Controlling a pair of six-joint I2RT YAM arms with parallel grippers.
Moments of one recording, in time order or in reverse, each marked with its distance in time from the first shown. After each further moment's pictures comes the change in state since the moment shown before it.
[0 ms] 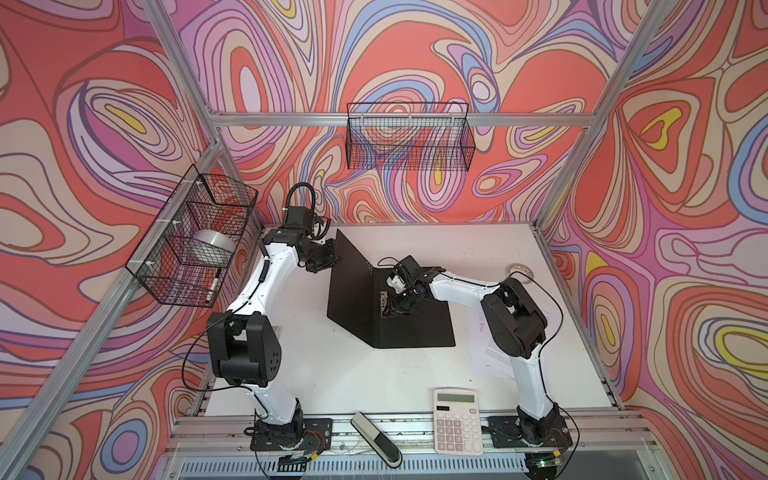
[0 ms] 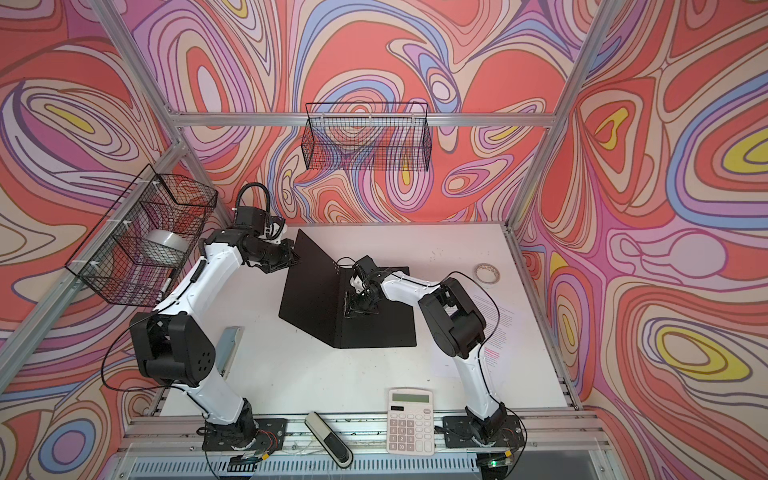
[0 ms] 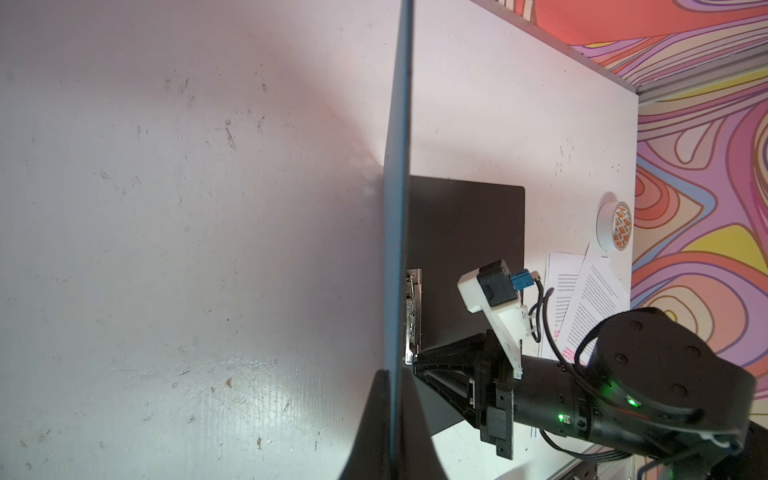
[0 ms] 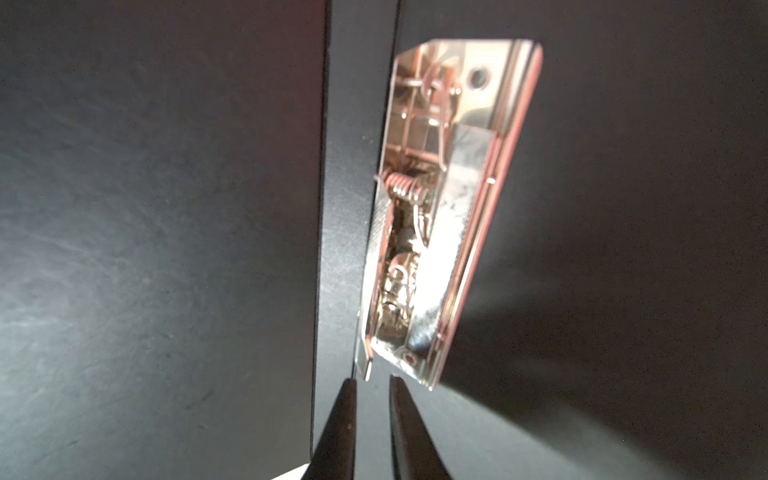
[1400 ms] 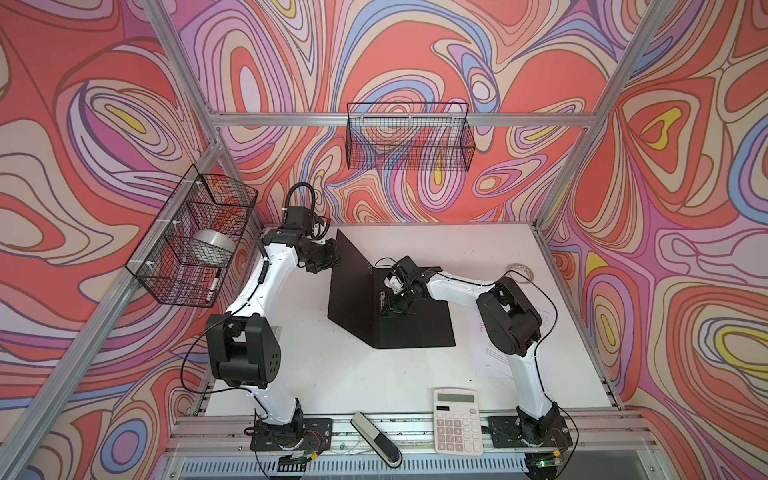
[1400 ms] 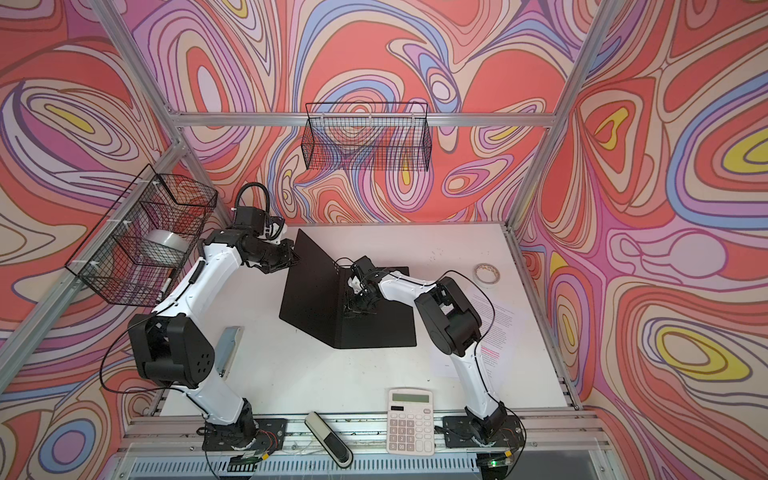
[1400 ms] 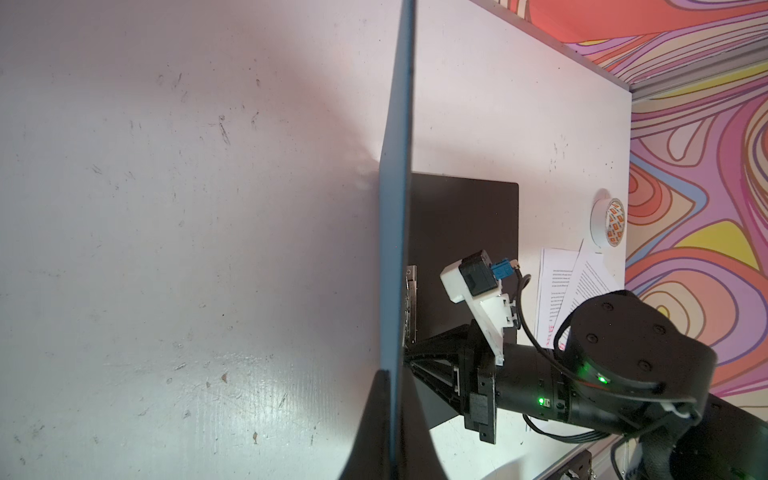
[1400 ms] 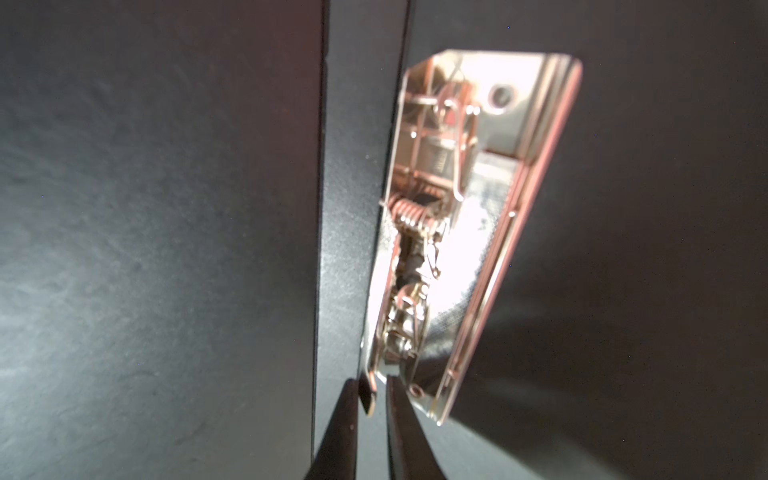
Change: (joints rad) left arm 0.000 -0.011 -0.002 -0.009 0.010 -0.002; right arm 0.003 0.039 0.032 0.004 -0.015 -0.006
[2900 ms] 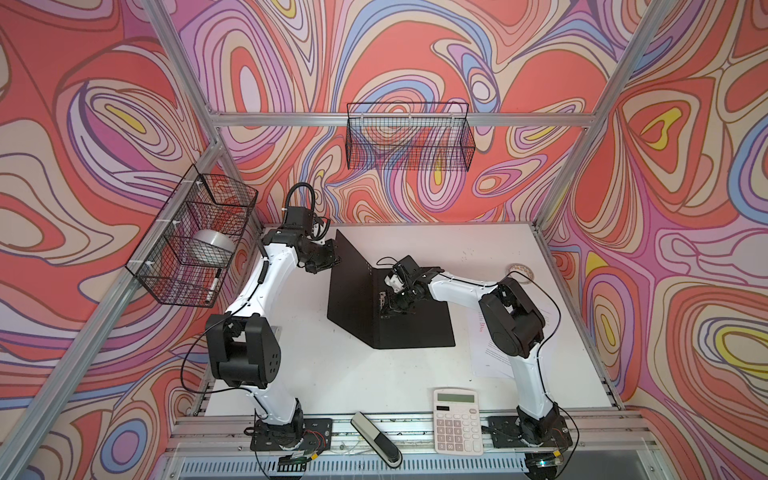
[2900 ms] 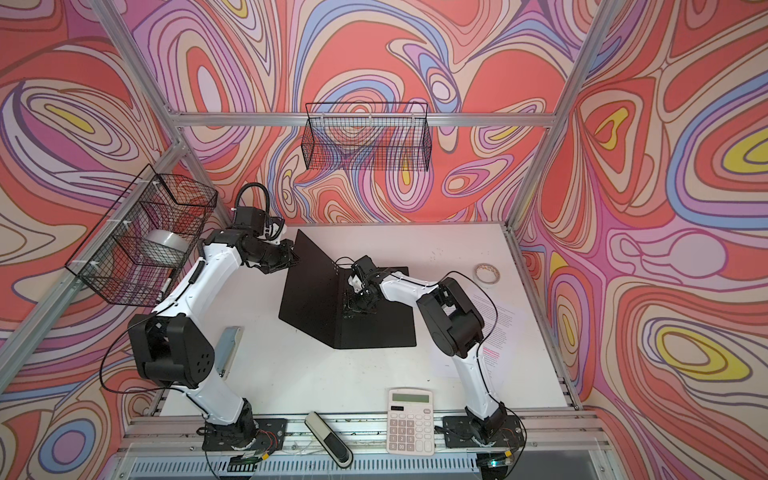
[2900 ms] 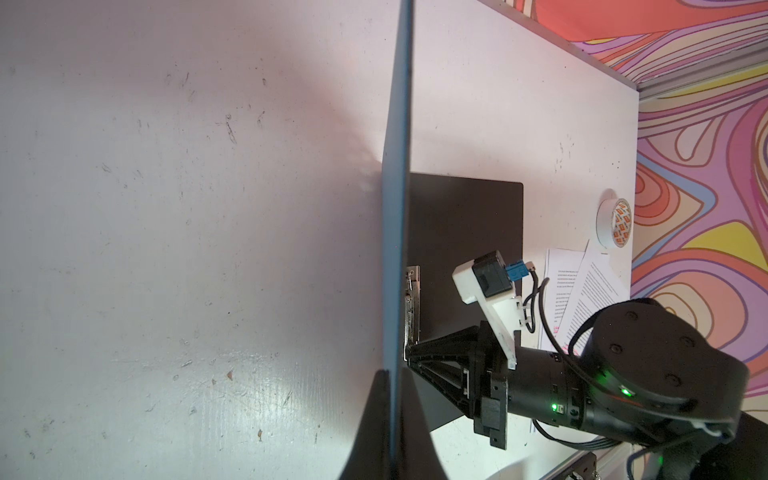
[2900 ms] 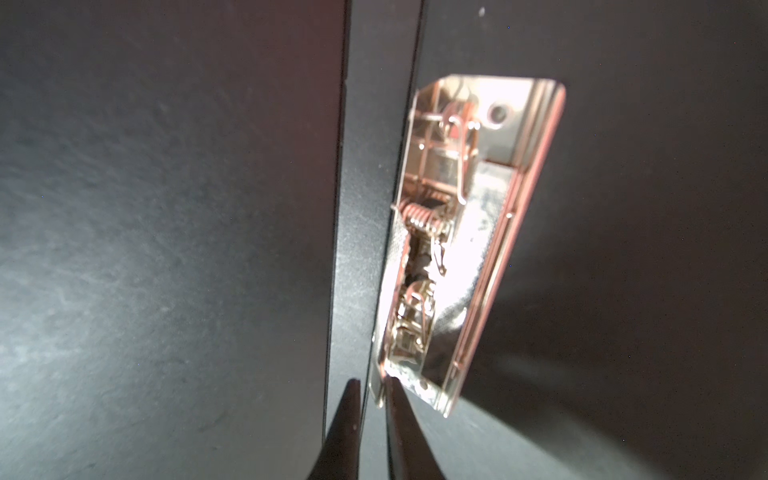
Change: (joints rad) left arm 0.000 0.000 0.000 -0.005 -0.012 0.003; right arm 0.001 -0.026 -0.027 0.040 0.002 0.026
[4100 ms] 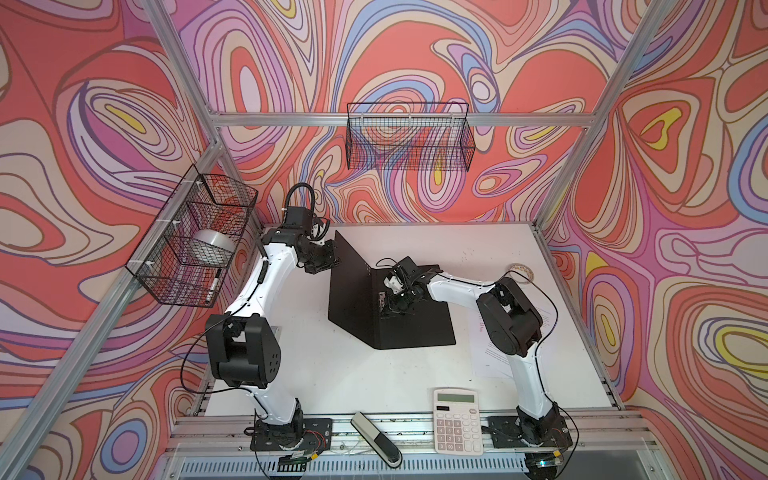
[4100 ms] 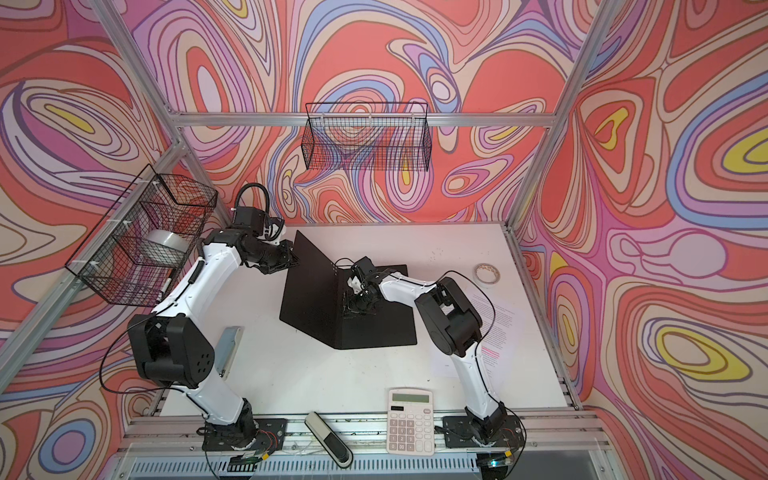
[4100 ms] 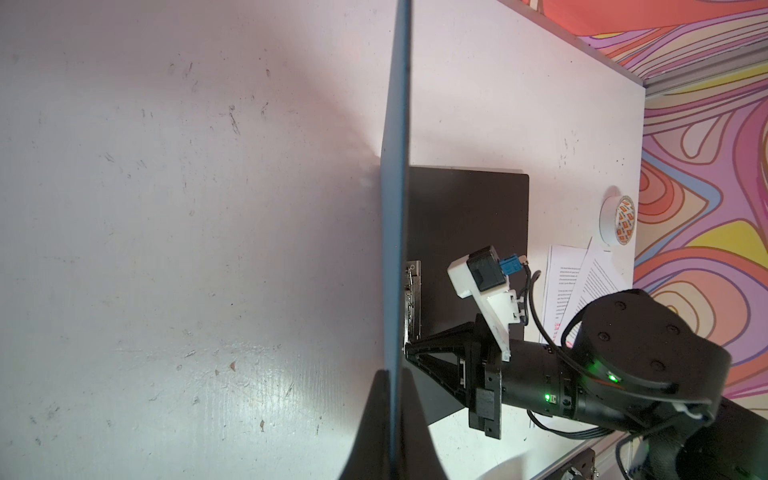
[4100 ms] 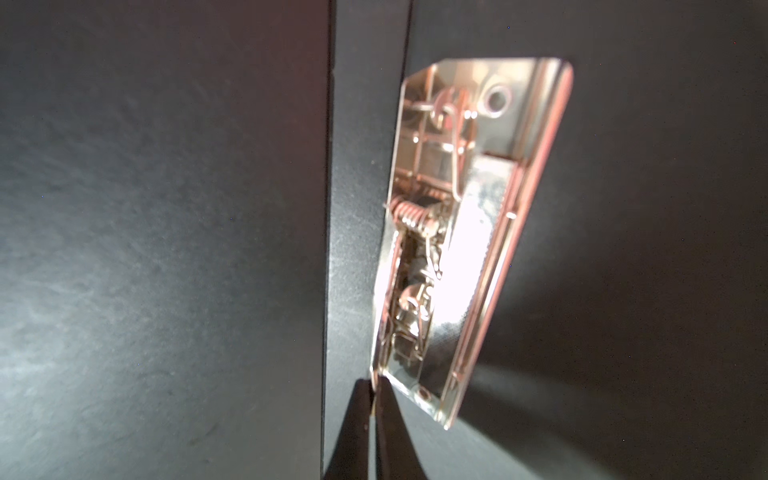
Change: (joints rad) left arm 0.004 0.000 0.007 -0.025 -0.003 0.003; right arm 0.000 0.023 0.005 0.001 -0.020 -0.010
